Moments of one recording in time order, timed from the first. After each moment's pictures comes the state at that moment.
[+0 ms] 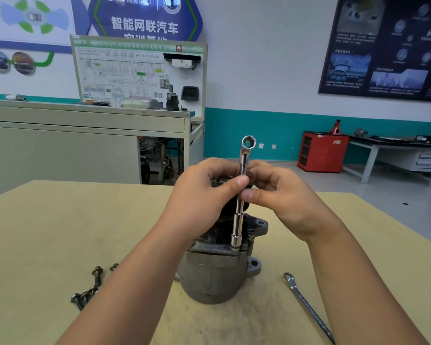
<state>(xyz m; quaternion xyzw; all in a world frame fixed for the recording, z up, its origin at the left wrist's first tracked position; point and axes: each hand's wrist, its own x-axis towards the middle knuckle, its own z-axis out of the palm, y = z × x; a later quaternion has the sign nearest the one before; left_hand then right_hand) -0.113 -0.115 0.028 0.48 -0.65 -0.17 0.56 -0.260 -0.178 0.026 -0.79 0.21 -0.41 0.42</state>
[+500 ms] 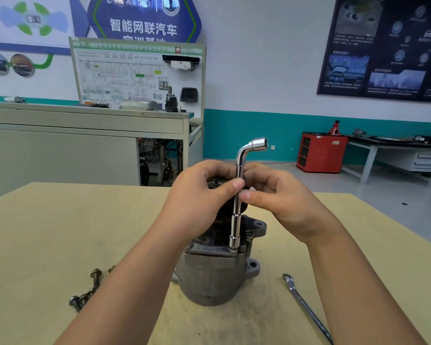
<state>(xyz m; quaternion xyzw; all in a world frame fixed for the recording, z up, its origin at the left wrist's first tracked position) -0.111 -0.116 0.027 0.49 -0.64 -0.18 0.56 -0.263 -0.177 0.027 -0.79 0.20 -0.39 0.43</state>
